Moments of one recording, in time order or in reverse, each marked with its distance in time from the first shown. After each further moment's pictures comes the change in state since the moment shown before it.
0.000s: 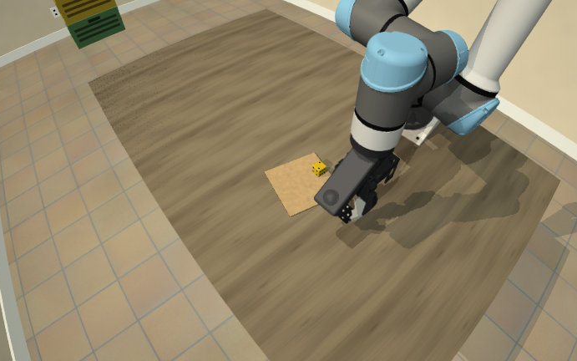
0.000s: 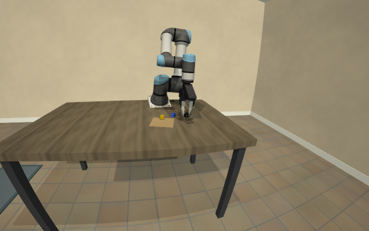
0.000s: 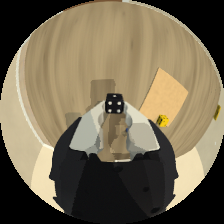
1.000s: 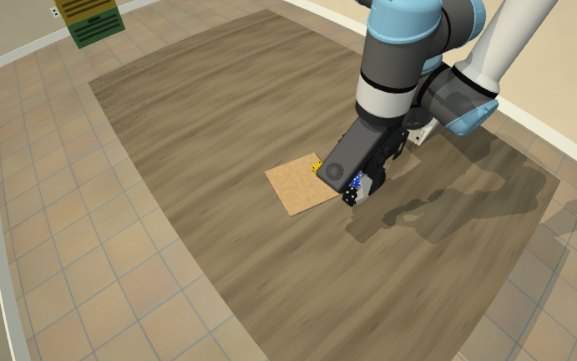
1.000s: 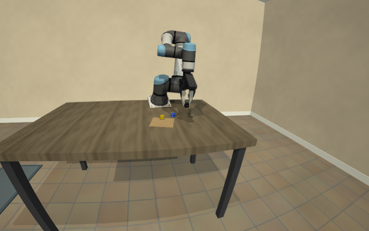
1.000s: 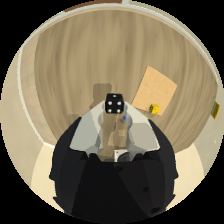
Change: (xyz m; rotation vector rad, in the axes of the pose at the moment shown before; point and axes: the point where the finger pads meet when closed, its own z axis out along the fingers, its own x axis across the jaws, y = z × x) arm 0.002 0.001 -0.062 -0.003 -0.001 0.000
